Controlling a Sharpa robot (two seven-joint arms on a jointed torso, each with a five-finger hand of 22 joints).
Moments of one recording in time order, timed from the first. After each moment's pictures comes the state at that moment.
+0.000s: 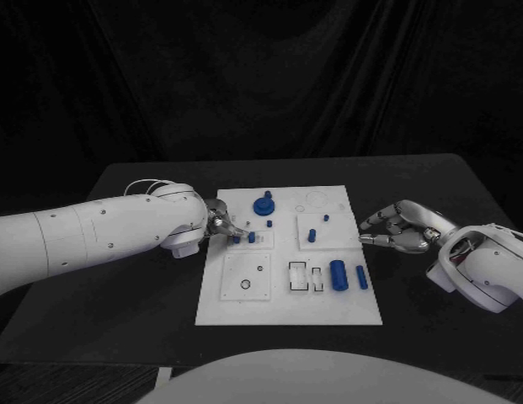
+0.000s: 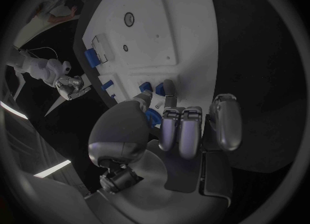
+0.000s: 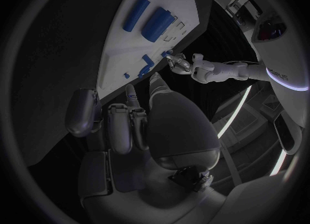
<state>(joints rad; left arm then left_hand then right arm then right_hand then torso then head) 1.18 -0.71 -0.21 1.35 -1.00 0.02 -0.54 0.94 0.00 0.19 0.22 0.06 1.03 0.04 0.20 1.13 1.46 -0.02 1.57 1.31 1.47 -0.07 1.57 1.31 0.05 1.41 0.05 1.36 1.31 1.14 -1.02 -0.25 1.58 -1.09 -0.42 0.07 1.35 0.00 -0.03 0.27 0.13 0.92 0.12 0.12 0.17 1.46 0.02 1.55 1.31 1.47 -0.05 1.46 1.31 0.08 1.43 0.07 1.15 1.31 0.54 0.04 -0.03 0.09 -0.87</state>
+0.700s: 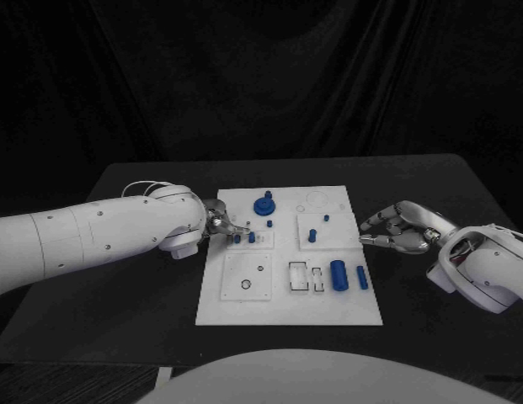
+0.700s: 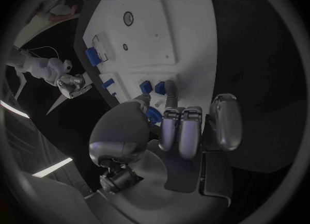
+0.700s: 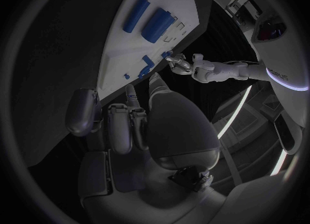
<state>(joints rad) 1.18 -0.72 -0.22 1.36 -1.00 -0.01 -0.52 0.93 0.02 0.12 0.27 0.08 1.04 0.05 0.21 1.15 1.46 -0.02 1.57 1.31 1.47 -0.07 1.57 1.31 0.05 1.41 0.05 1.36 1.31 1.14 -1.02 -0.25 1.58 -1.09 -0.41 0.06 1.35 0.01 -0.03 0.27 0.13 0.92 0.12 0.12 0.17 1.46 0.02 1.55 1.31 1.47 -0.05 1.46 1.31 0.08 1.43 0.07 1.15 1.31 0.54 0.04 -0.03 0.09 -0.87</state>
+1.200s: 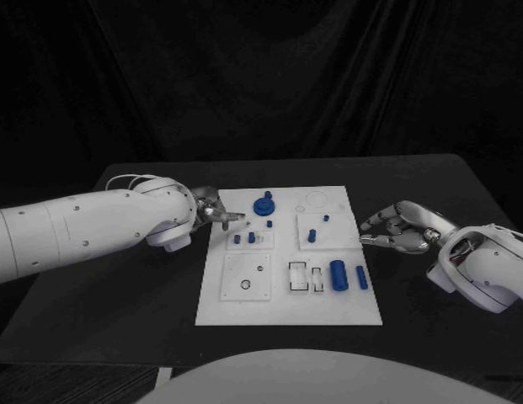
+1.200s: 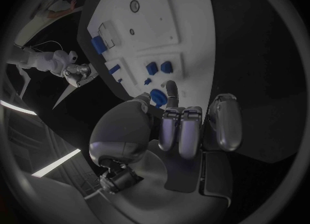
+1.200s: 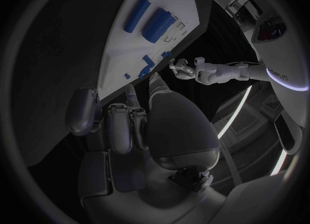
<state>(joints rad) 1.24 -0.80 -0.22 1.43 -1.00 -0.10 -0.48 0.96 0.02 0.08 0.28 0.15 1.04 0.04 0.22 1.16 1.46 -0.02 1.57 1.31 1.47 -0.07 1.57 1.31 0.05 1.42 0.05 1.36 1.31 1.13 -1.02 -0.25 1.58 -1.09 -0.42 0.06 1.35 0.01 -0.03 0.27 0.13 0.92 0.12 0.12 0.17 1.46 0.02 1.54 1.31 1.47 -0.05 1.46 1.31 0.08 1.43 0.07 1.15 1.31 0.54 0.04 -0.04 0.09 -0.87</state>
